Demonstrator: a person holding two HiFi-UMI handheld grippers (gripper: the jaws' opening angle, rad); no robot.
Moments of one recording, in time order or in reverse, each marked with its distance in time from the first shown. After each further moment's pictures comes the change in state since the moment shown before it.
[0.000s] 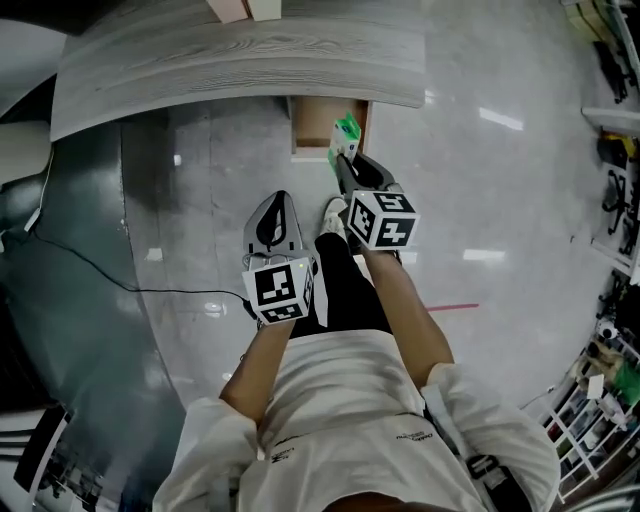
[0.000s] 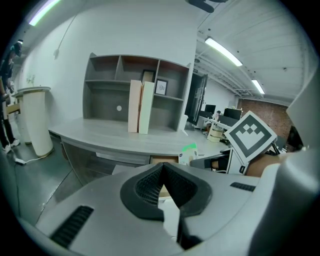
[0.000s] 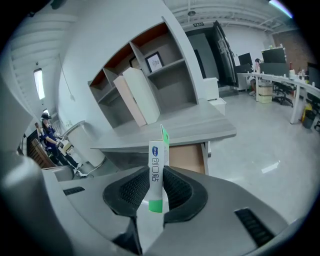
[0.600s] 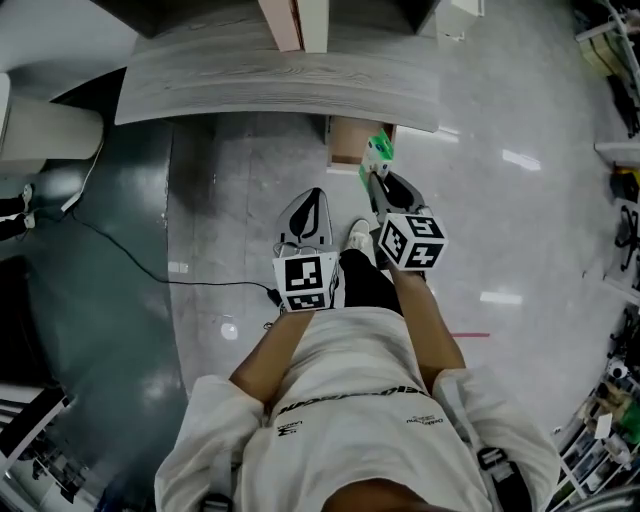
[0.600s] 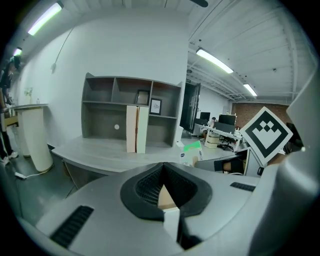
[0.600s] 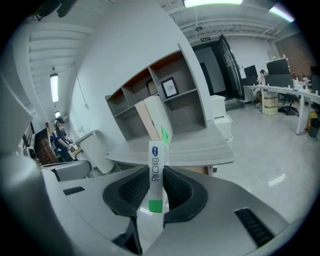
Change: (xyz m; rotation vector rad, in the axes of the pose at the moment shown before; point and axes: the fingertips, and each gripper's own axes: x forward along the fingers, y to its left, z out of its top) left arm -0.067 -0.017 0.086 0.059 -0.105 -0.030; right arm -0.101 0.062 0.061 -0.069 -0.125 0.060
